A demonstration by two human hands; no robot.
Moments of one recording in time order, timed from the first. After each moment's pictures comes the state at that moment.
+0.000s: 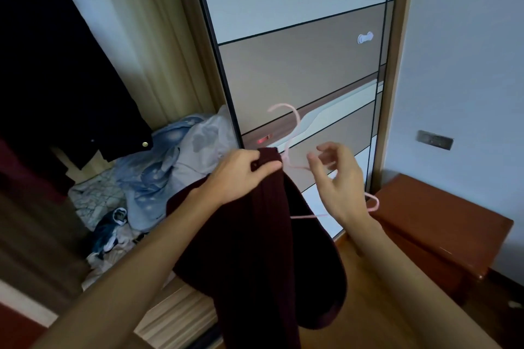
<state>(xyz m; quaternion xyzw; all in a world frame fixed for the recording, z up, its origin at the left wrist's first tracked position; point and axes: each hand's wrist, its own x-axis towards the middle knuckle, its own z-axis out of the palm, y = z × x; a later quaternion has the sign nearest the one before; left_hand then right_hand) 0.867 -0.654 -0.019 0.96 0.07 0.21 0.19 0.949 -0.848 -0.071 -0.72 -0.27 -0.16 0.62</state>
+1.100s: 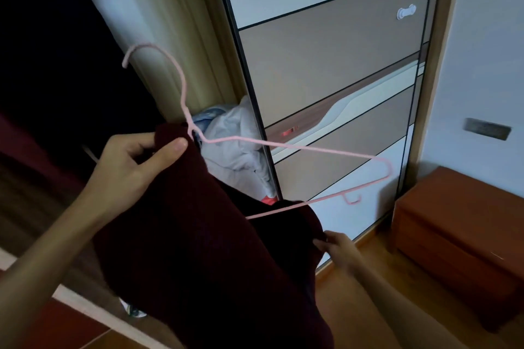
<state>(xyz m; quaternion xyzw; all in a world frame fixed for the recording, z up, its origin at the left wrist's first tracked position) 0.741 -0.605 0.064 0.87 0.08 0.32 0.36 0.980 -0.790 -0.282 -0.77 -0.23 0.28 0.52</state>
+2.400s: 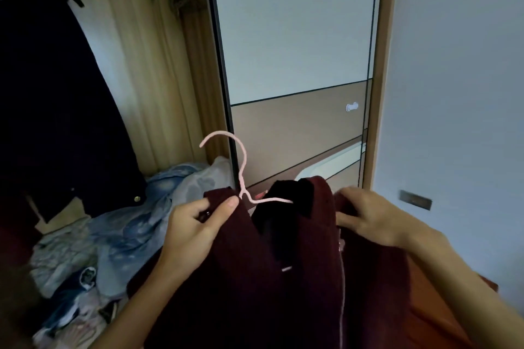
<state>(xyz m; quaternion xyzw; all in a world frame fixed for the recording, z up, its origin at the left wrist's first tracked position) 0.799 -0.615 0.014 0.77 0.07 0.39 0.49 0.978 -0.875 0.026 -0.87 -0.42 -0.06 0.23</state>
